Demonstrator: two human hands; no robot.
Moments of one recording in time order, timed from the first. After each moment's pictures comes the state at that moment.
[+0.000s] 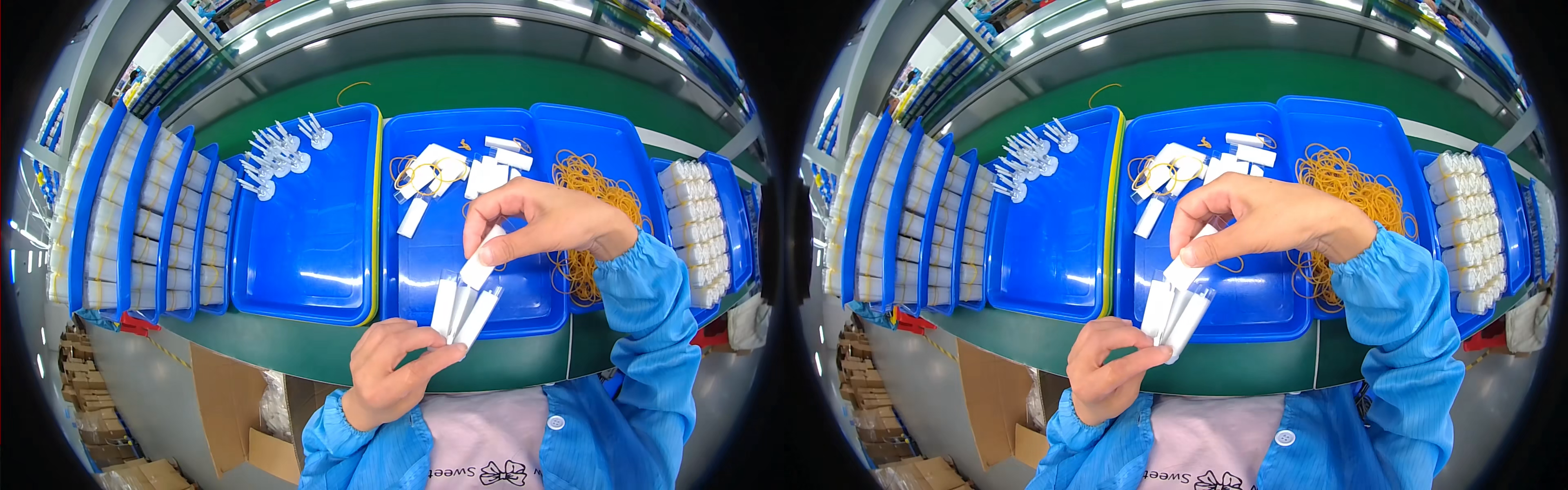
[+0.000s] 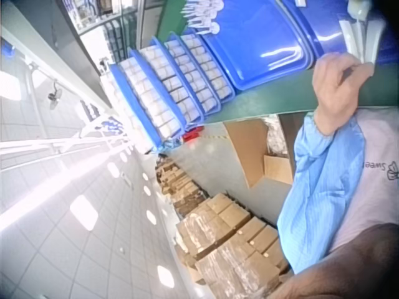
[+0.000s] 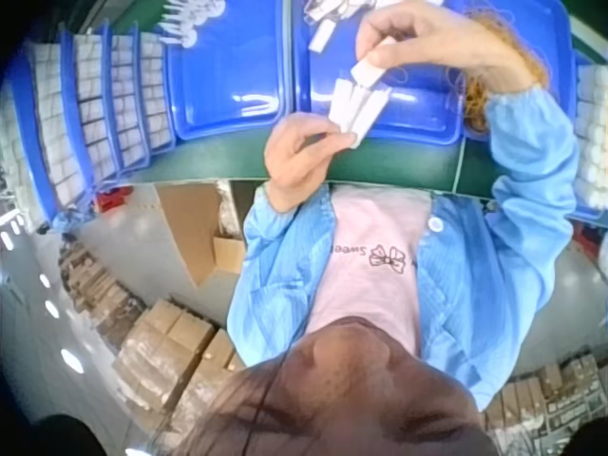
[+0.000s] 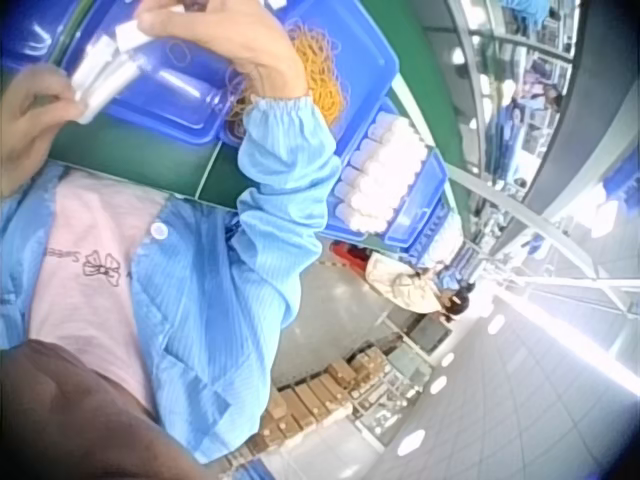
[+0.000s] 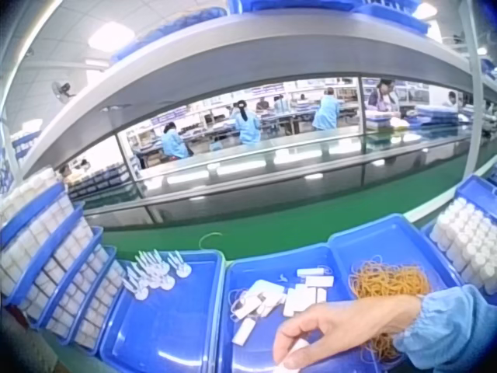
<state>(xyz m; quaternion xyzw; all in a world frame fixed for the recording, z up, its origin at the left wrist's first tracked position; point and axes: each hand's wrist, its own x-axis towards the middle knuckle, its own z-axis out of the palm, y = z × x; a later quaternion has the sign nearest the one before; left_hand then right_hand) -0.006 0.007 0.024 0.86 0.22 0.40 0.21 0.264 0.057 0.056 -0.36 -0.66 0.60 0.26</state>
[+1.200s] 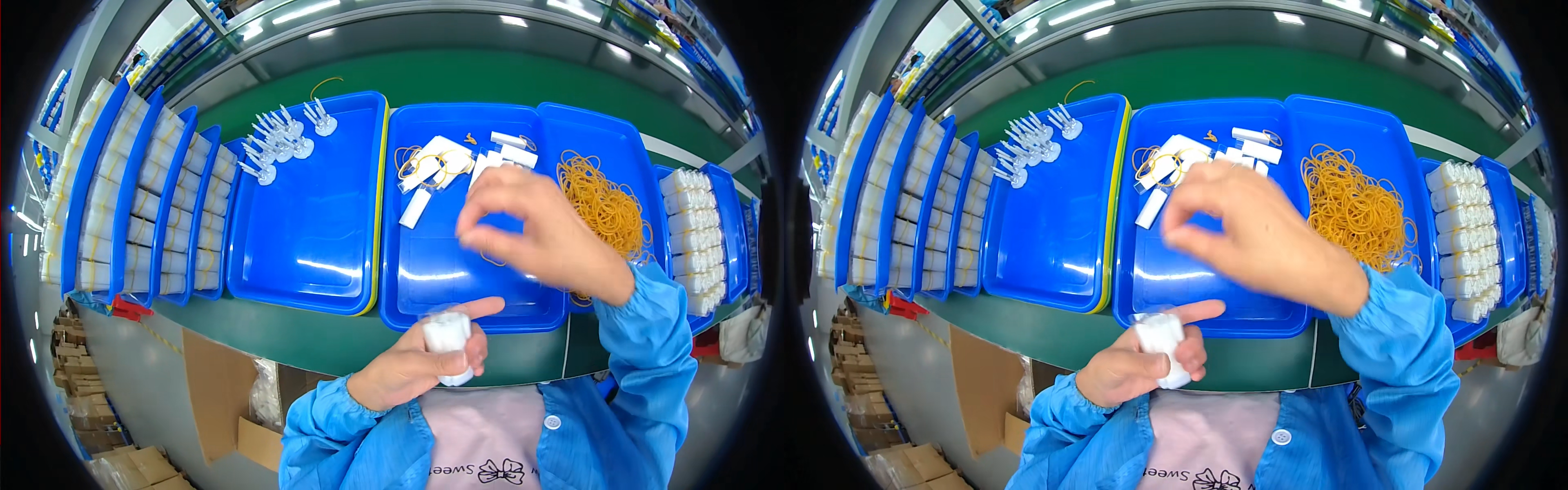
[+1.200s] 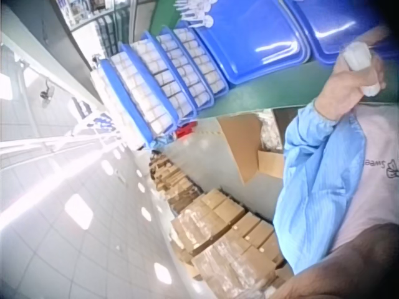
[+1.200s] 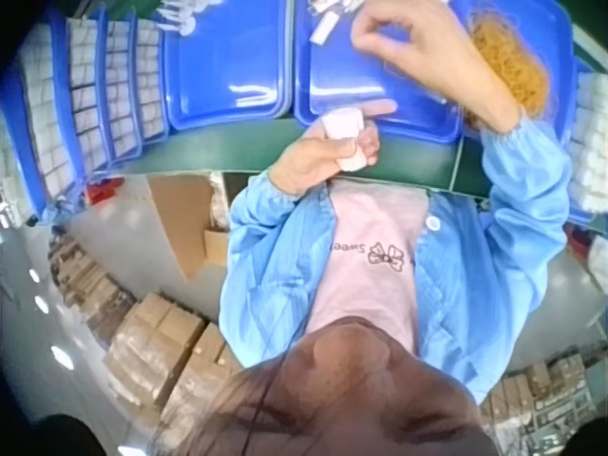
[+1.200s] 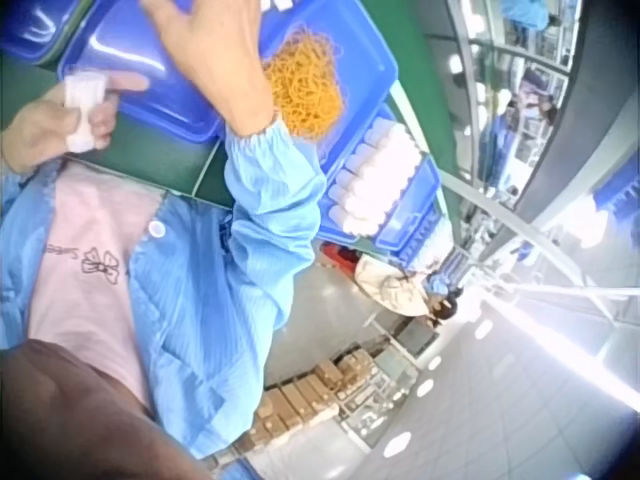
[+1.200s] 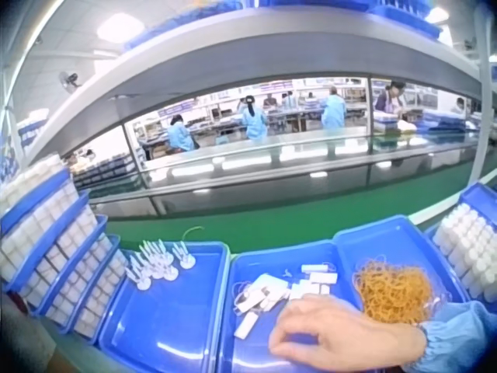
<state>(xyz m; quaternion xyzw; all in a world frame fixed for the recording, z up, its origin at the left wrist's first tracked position) 0.003 0.006 0.005 0.24 0.18 0.12 0.95 0.229 0.038 0.052 -0.48 -0.77 0.23 0.37</state>
